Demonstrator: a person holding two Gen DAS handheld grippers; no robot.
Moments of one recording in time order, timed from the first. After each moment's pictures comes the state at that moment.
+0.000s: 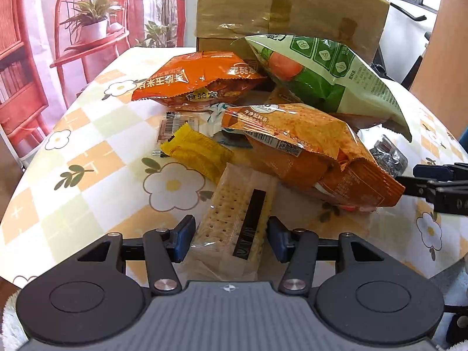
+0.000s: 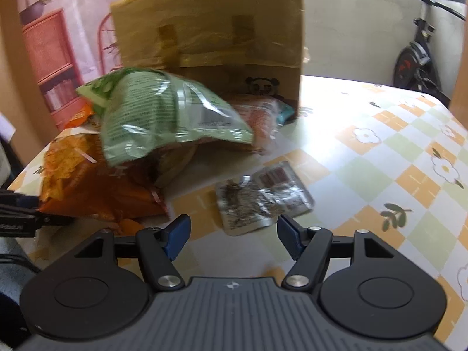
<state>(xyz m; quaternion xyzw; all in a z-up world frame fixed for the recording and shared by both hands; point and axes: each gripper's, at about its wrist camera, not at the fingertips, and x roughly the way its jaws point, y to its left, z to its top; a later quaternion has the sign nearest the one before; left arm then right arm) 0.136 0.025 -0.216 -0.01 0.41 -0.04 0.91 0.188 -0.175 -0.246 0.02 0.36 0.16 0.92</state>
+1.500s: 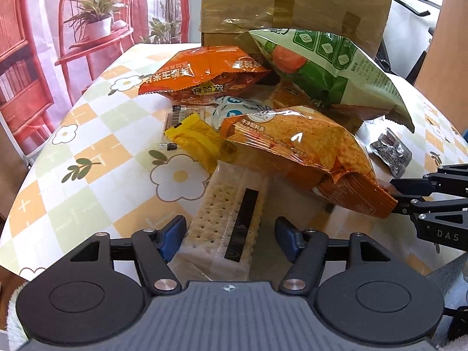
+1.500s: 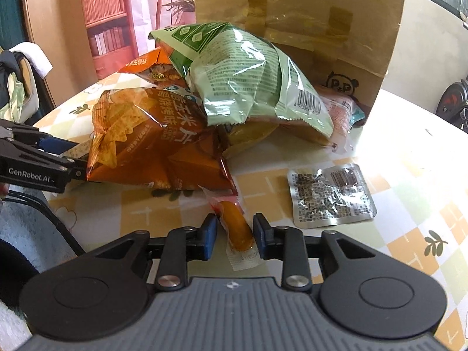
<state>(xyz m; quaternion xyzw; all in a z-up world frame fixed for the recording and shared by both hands) 0.135 0.023 -0.217 0.00 0.41 -0.03 0.91 0.178 -0.122 -0.254 -0.08 0.37 0.23 0.89</state>
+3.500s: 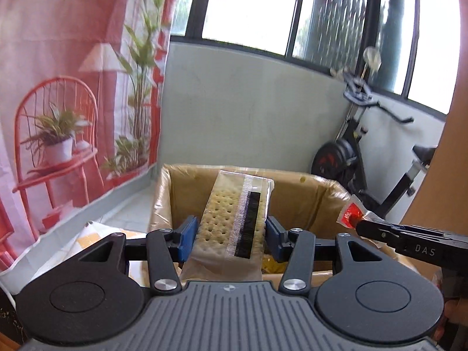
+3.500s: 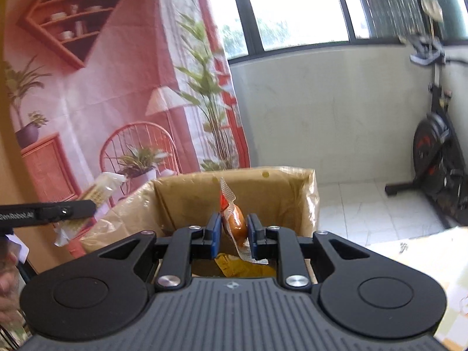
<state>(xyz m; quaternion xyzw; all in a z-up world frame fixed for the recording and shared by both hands) 0.363 0.013 -0.036 -0.04 0.24 -0.08 0.97 0.402 -0.197 -0.059 0.11 0.21 0.18 0.96</state>
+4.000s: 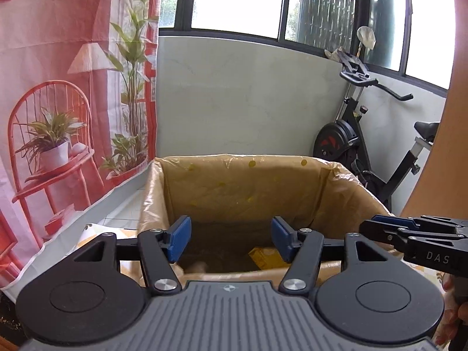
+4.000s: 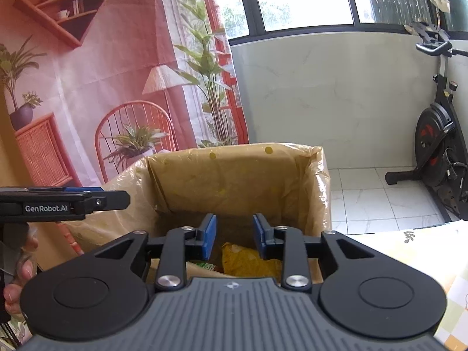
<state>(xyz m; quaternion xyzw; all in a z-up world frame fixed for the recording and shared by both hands) 0.358 0.014 -0.037 -0.01 0.25 -0.09 0.96 0.405 -0.187 -0.077 0.09 0.23 0.18 0.95</state>
